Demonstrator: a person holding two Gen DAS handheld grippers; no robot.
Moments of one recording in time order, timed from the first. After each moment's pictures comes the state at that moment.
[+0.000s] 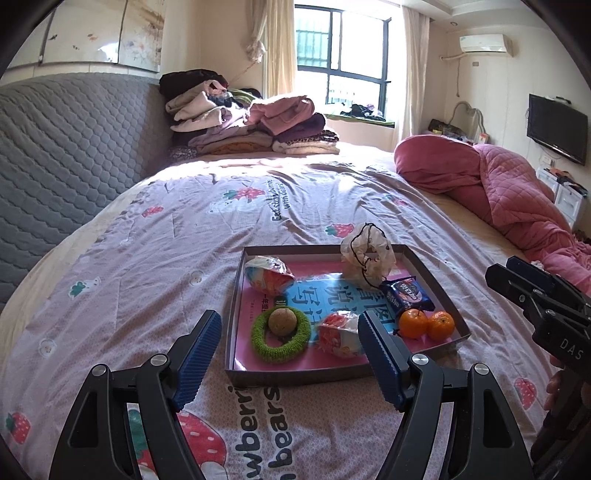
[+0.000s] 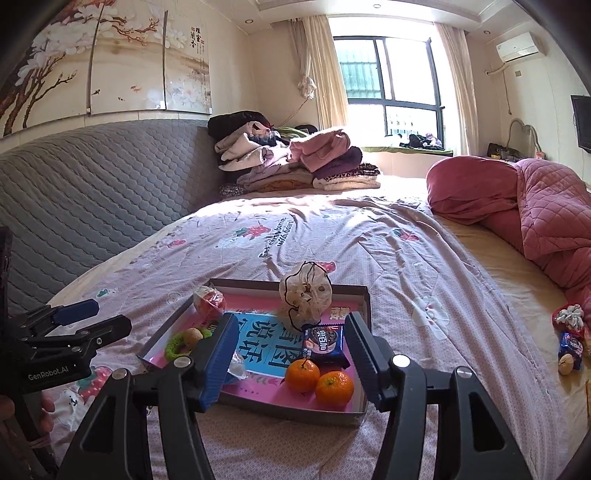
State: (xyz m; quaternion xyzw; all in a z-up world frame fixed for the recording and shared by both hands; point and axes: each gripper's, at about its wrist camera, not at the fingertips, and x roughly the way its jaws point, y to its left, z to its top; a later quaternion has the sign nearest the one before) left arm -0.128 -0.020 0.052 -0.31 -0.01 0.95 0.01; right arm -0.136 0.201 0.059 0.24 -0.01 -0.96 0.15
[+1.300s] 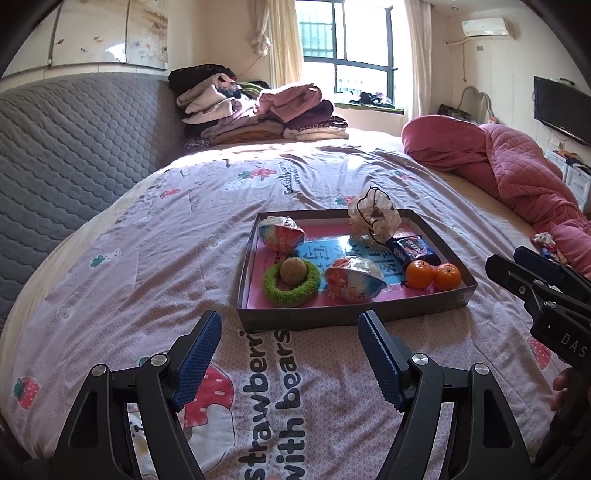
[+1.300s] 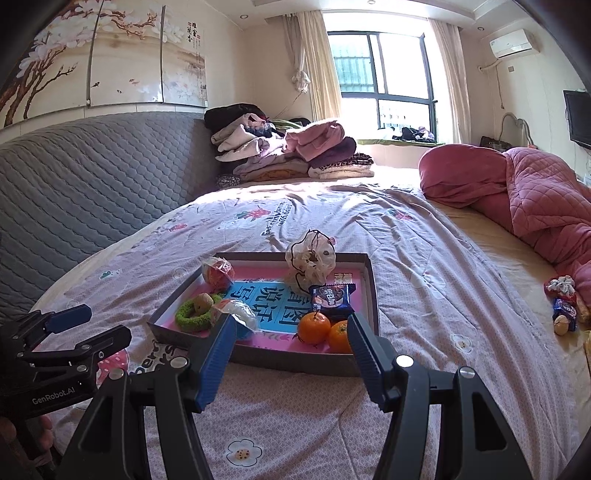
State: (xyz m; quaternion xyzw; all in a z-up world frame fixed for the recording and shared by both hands) left arm -0.080 -0.013 0.024 -0.32 0.01 0.95 -0.01; right arm -0.097 0.191 0.031 0.26 -0.01 -0.96 0.13
